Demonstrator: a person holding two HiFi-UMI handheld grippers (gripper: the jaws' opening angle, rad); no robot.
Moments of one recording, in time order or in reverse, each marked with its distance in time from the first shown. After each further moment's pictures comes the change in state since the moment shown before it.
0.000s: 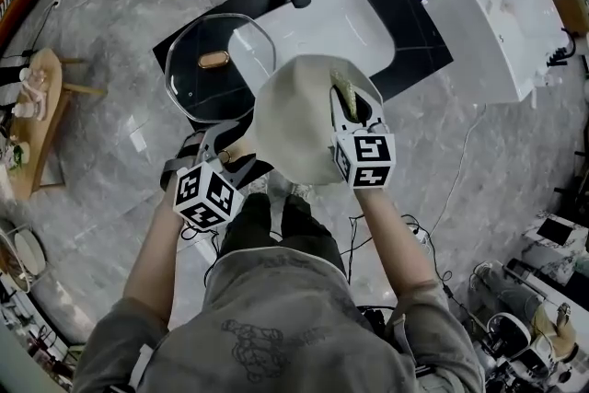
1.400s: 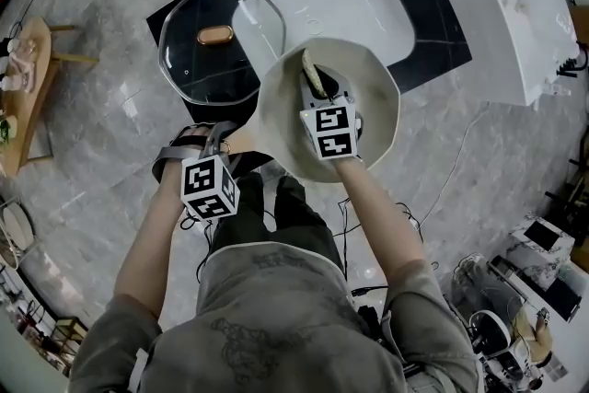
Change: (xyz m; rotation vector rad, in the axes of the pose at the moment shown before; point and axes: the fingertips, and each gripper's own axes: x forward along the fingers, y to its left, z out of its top) left arm 0.046 -0.031 -0.075 0.131 0.227 -0.121; right arm 0.096 0.061 -0.080 -0.147 0.174 0.144
